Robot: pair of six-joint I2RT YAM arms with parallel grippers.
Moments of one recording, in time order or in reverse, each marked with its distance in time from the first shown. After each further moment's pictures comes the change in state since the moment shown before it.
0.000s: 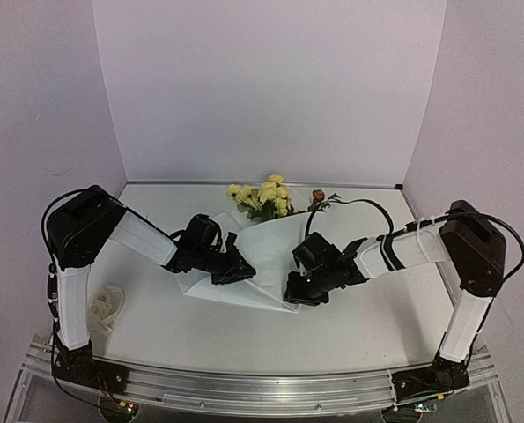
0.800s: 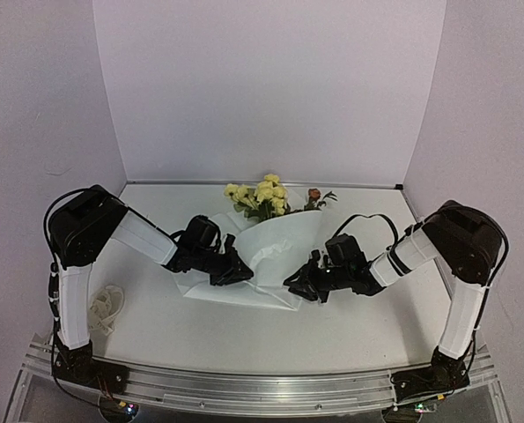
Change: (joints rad) left arm 0.017 0.021 0.006 -0.029 0.002 0.014; right arm -0.213 0.071 -0.250 0.685 -0.357 0.385
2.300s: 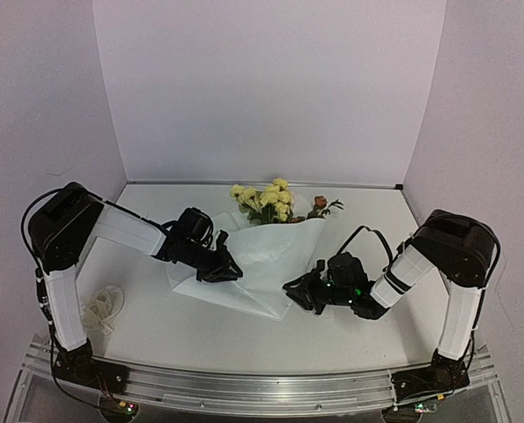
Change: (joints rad) left arm 0.020 -0.140 -0.002 -0.274 -0.013 0.173; right arm 0.104 0.026 -0.164 0.360 0.192 0.219
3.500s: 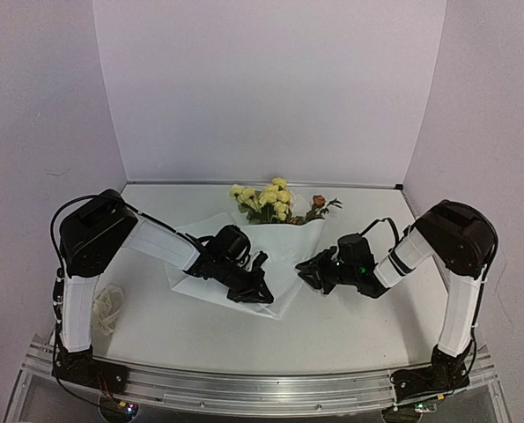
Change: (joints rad) left arm -0.201 0.171 0.150 -0.004 0.070 0.004; right arm -0.187 0.036 0.114 -0.105 -0.072 0.033
